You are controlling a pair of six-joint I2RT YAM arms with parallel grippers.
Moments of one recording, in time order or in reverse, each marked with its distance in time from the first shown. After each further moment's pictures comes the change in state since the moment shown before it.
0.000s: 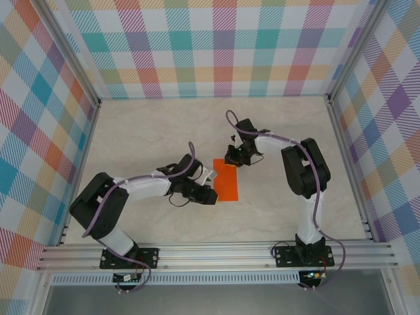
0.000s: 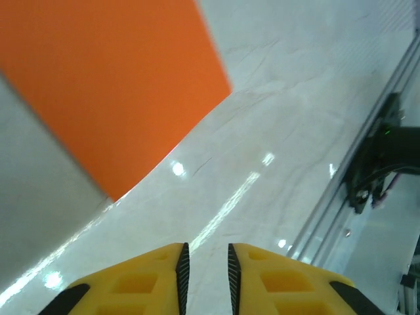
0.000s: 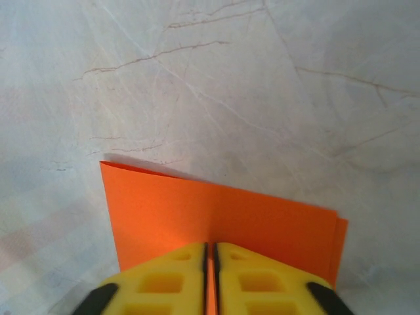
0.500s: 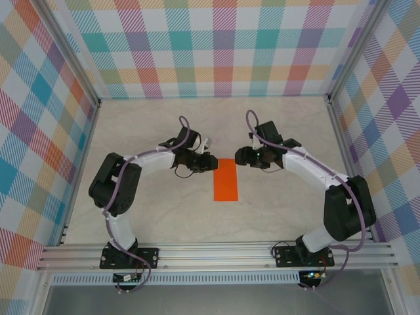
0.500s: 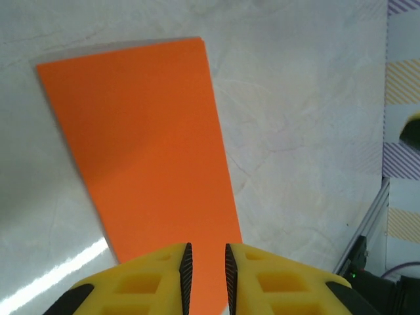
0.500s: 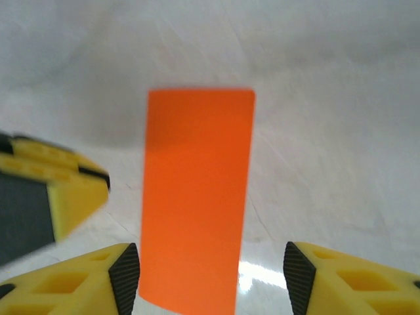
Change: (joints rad) left arm 0.170 0.298 0.336 0.023 -0.019 -0.146; right arm 0.000 -0.537 -0.336 -0.036 0.169 -0.046
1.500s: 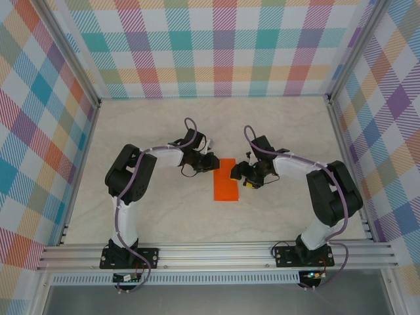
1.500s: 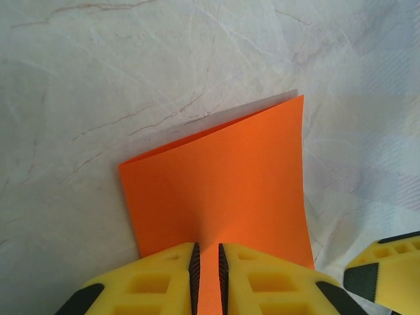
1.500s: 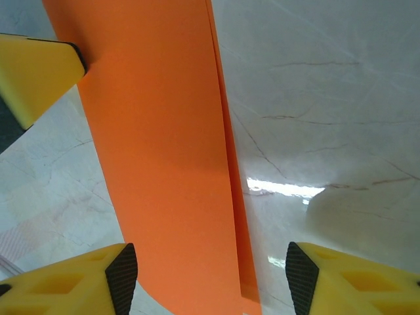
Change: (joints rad) left arm 0.006 0.168 0.066 0.072 -0.074 -0.019; right arm 0.005 0.175 -0.100 0.103 -0.214 0.226
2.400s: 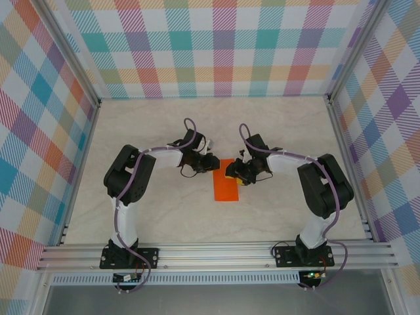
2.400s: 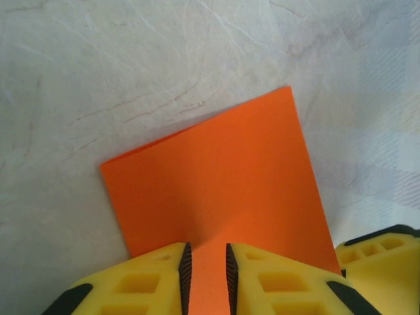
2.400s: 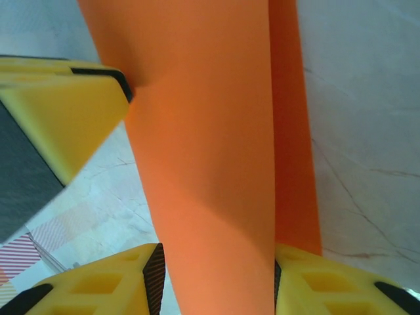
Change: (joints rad) left arm 0.000 -0.023 -0.019 0.002 0.011 0.000; right arm 0.017 0.086 0.053 0.099 -0.077 0.066
